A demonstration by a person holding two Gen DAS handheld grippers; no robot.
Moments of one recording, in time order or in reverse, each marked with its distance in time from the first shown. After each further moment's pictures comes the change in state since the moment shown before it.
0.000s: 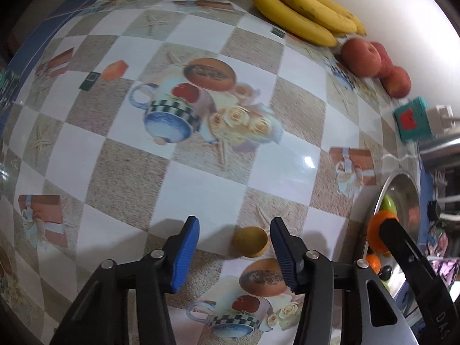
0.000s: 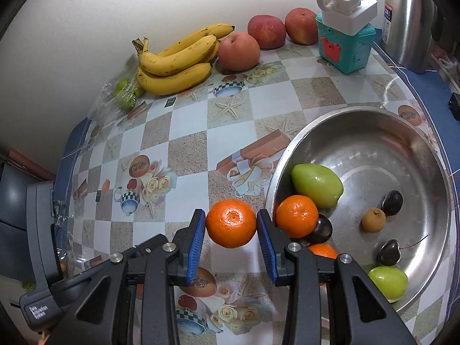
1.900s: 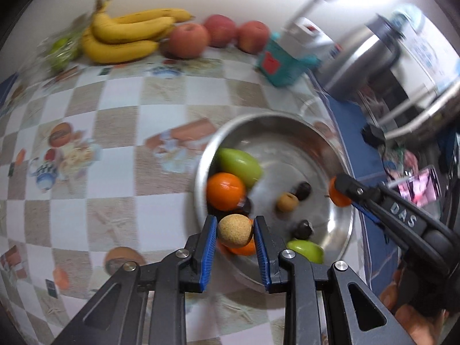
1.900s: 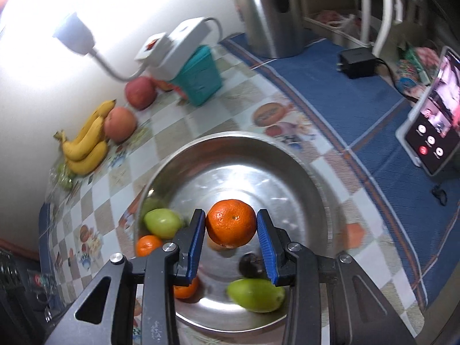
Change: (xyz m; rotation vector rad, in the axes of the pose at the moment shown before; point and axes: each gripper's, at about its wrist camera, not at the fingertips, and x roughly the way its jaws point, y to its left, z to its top) left arm -0.029 -0.134 -0.054 0.435 -0.071 -0.193; right arm -0.071 -0.148 -0.007 0.353 -0.147 -0.175
